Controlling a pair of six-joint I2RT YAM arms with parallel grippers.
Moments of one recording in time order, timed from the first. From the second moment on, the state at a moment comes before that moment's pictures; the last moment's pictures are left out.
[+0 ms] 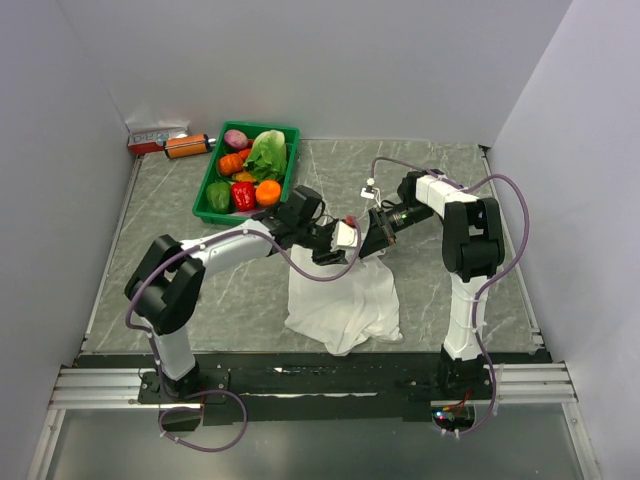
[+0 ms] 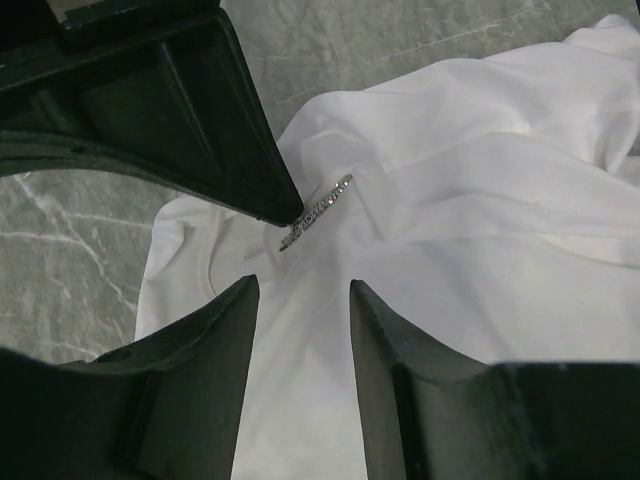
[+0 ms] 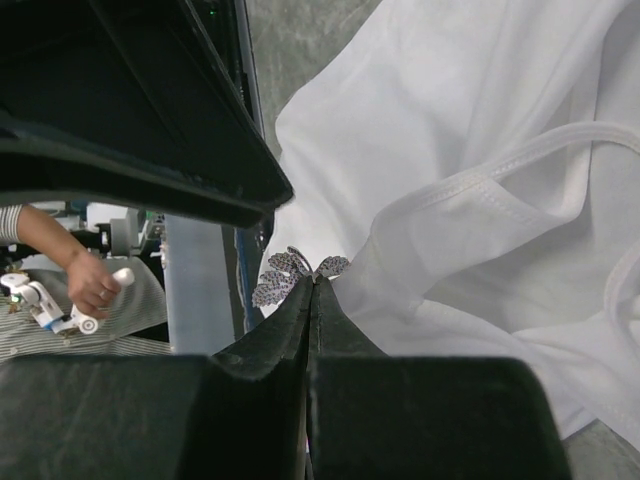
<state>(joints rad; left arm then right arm) -0.72 1.78 1.25 -0.18 0.71 0.78 0.14 2.15 1.59 -1.34 -1.18 -0.85</state>
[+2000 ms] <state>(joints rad) -0.67 1.70 1.08 -0.30 0.78 0.91 0.47 1.61 1.03 -0.62 -0.60 -0.69</state>
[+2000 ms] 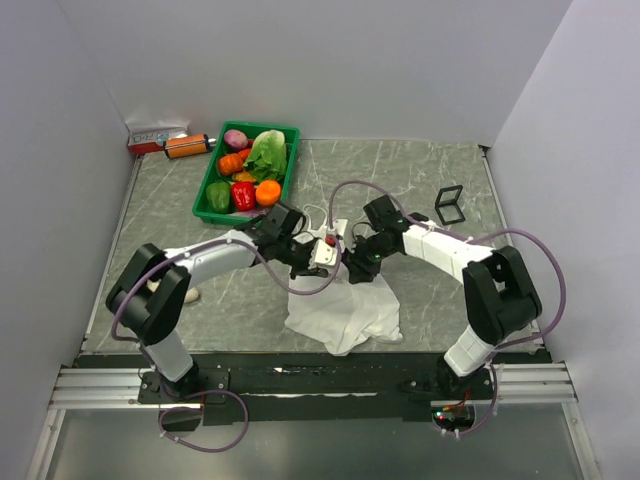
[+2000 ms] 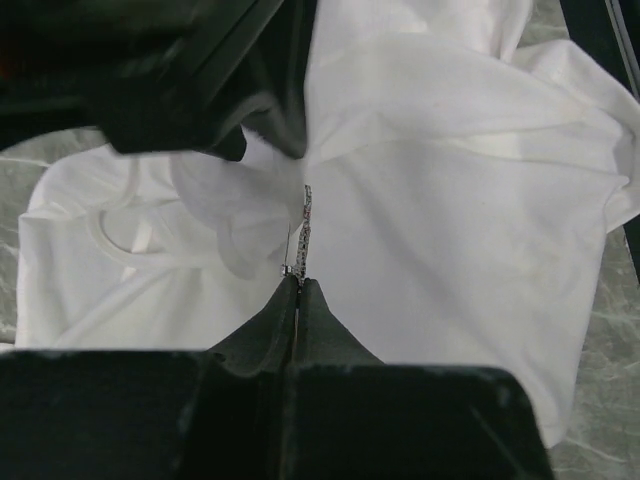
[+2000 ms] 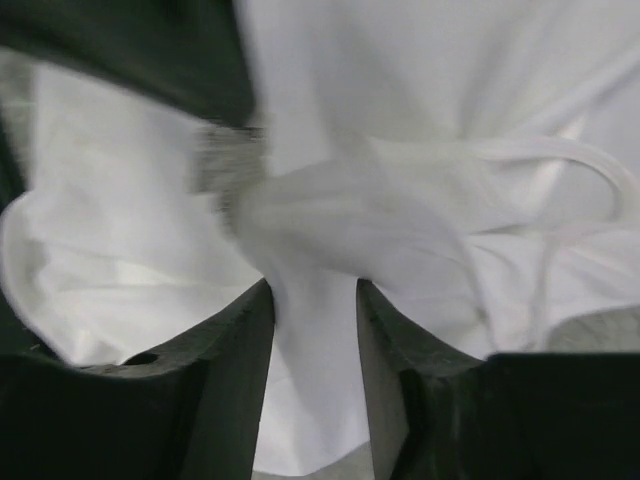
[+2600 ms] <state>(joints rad) -0.72 1.55 0.66 0.26 0.72 0.93 0.47 1.70 1.09 -0.53 -0.49 -0.42</state>
